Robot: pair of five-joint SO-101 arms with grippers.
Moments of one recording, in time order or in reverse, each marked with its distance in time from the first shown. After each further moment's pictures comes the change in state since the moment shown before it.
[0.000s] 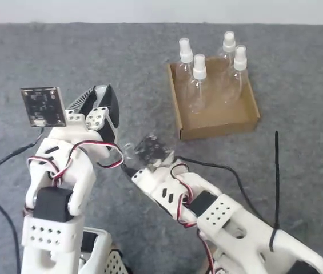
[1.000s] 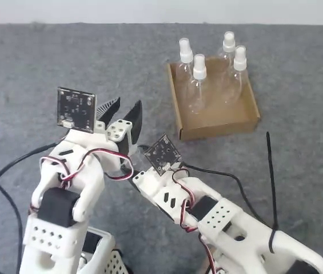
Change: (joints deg) left arm 8.1 0.0 -2.6 7.9 -7.8; right arm -1.1 0.0 4.5 -7.3 -4.8
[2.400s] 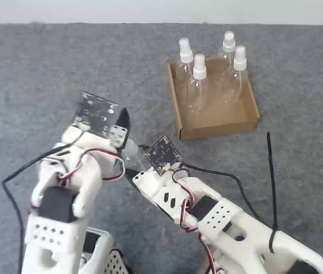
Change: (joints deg) left arm -4.1 0.0 4.0 1.2 -16.8; right arm 0.0 0.0 0.0 0.0 0.2
